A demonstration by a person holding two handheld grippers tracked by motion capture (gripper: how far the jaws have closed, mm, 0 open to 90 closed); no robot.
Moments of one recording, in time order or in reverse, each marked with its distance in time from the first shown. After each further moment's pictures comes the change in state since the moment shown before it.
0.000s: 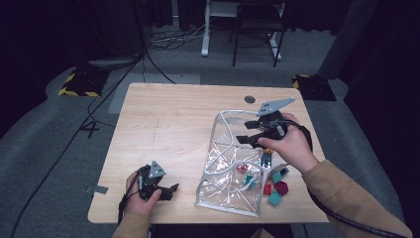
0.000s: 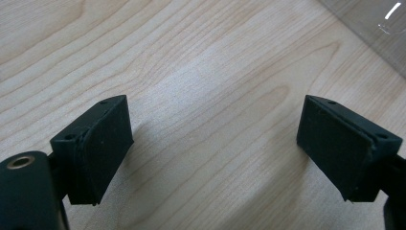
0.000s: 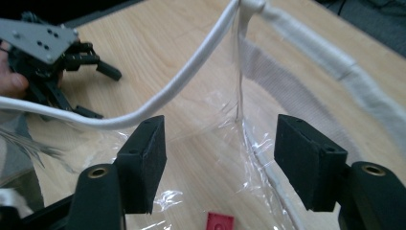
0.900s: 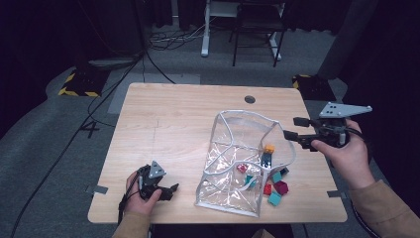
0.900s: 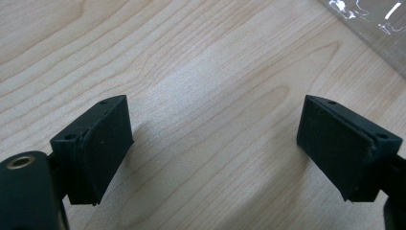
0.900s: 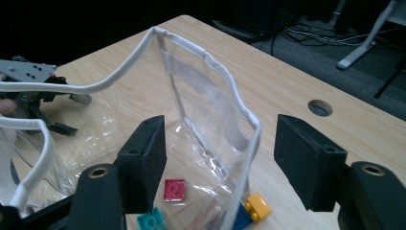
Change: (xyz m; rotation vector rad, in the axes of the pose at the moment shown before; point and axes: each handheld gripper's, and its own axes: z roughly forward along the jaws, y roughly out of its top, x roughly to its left) left arm 0.000 0.000 0.000 0.000 0.001 0.003; right arm -0.022 -0.055 -0.111 -0.162 -0.167 0.101
